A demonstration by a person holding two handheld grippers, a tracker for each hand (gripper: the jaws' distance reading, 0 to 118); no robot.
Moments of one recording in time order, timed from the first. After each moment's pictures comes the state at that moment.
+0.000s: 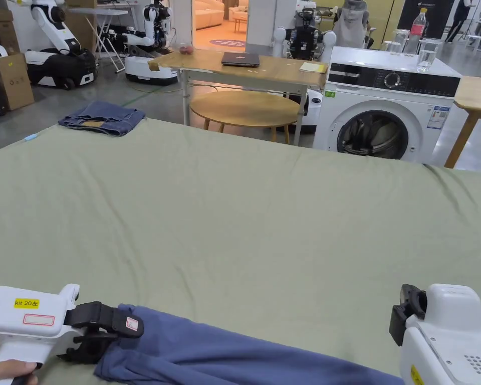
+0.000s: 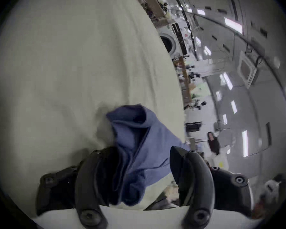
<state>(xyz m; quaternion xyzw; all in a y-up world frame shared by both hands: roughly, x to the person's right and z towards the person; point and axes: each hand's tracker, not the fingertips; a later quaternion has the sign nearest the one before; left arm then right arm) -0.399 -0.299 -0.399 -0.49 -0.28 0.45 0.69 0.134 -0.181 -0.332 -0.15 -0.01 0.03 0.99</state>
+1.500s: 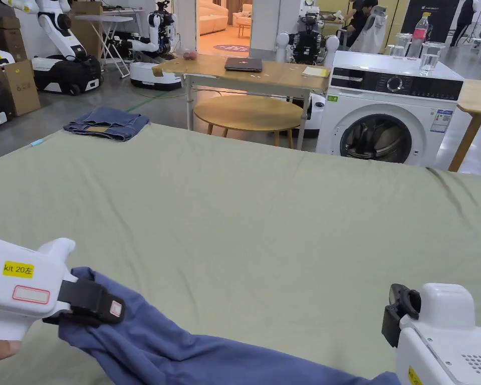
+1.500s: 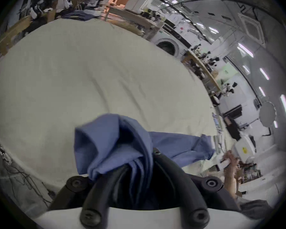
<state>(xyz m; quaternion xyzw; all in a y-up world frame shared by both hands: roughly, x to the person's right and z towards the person) -0.361 -0.151 -0.362 -0.48 -0.20 0.22 0.83 0.133 -0.177 -0.332 -0.15 0.04 0.02 0.99</state>
